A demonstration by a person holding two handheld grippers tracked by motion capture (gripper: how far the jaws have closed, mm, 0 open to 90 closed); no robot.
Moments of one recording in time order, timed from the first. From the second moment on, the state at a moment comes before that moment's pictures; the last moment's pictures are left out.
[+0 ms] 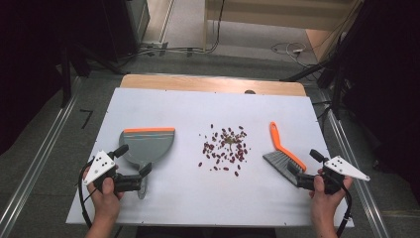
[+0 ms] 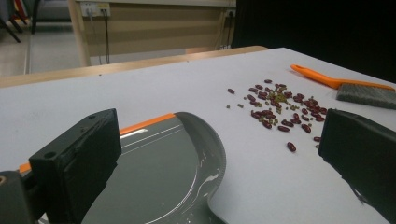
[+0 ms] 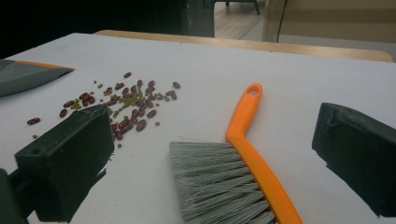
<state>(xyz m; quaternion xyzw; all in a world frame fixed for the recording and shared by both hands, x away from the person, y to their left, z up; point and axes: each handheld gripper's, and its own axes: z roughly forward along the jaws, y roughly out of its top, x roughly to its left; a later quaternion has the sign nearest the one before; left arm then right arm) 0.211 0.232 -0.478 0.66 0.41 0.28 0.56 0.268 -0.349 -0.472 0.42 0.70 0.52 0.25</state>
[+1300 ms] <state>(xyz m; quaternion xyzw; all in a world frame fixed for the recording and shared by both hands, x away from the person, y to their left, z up) 0.210 0.222 -0.476 0.67 0.40 0.28 0.57 0.371 -0.300 -0.411 0.44 0.79 0.39 0.18</state>
